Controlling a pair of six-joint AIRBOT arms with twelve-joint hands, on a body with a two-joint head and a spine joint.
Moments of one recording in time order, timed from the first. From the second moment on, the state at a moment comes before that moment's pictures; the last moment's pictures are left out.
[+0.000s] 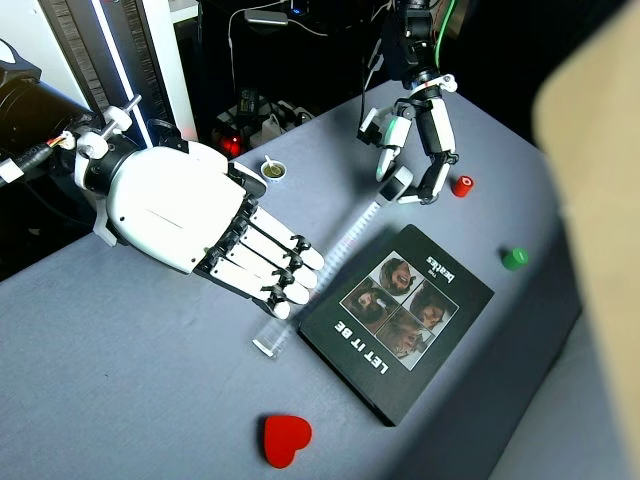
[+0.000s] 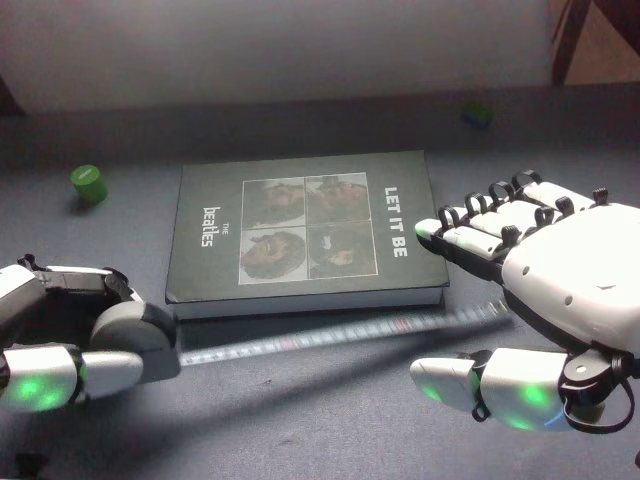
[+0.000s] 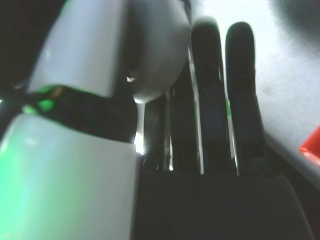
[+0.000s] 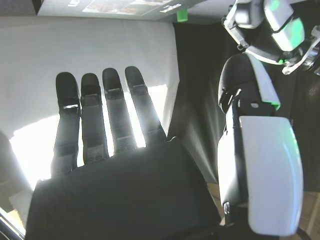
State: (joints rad) left arm 1.28 -0.87 0.96 -0.43 -0.89 0.11; right arm -0.51 -0.86 0.47 -2.06 -0.78 1.11
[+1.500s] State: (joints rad) left arm 0.50 -0.85 0.93 -1.27 -0.52 1.78; right arm -0.52 -0.87 0.47 -2.06 -0.79 1.12
